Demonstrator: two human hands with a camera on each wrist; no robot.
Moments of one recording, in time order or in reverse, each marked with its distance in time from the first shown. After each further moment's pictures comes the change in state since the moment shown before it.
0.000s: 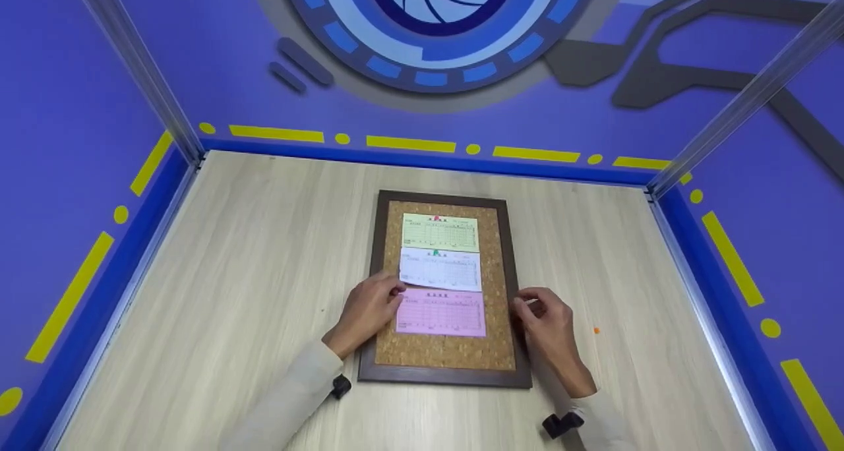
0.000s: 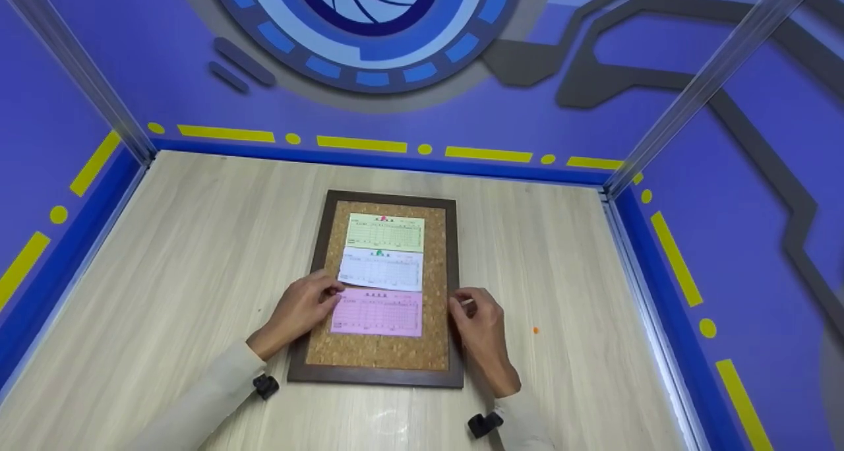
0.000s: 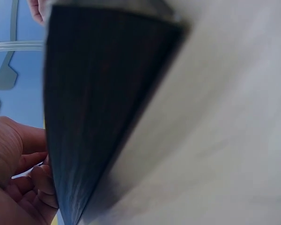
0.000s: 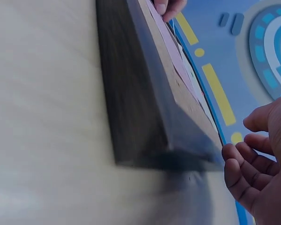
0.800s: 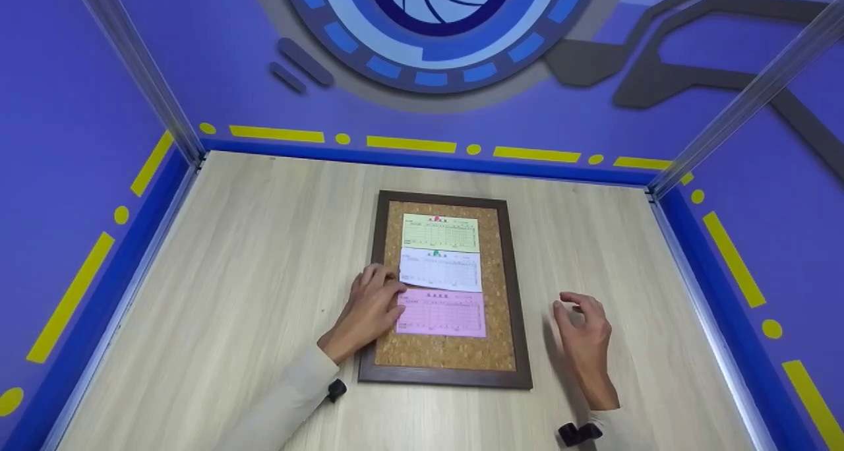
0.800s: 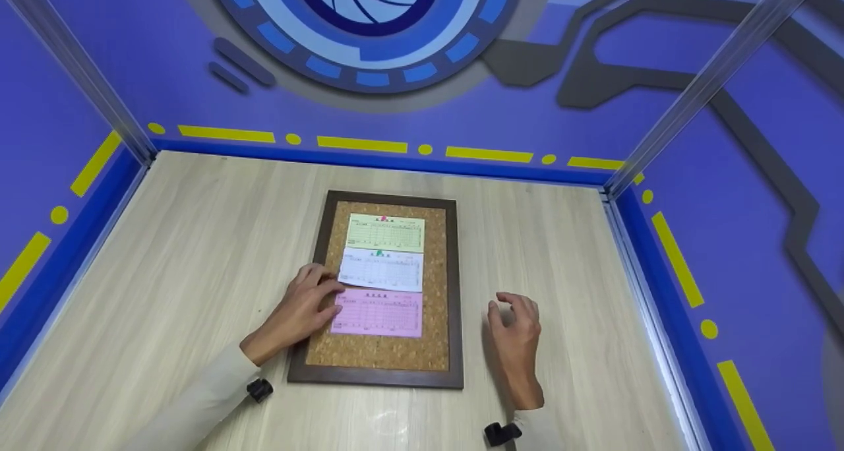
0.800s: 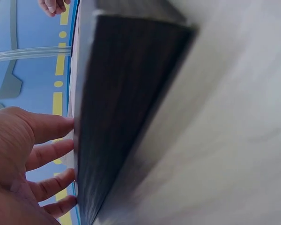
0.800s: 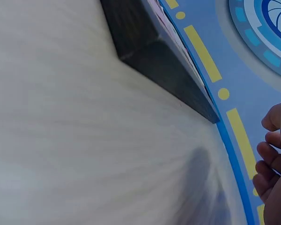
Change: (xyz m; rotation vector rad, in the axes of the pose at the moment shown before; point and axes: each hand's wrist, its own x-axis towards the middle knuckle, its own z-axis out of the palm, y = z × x) left_hand -0.005 0.002 -0.007 0.090 -0.028 0.098; right_hand -0.012 0.032 -0.038 -0.033 0.232 -0.020
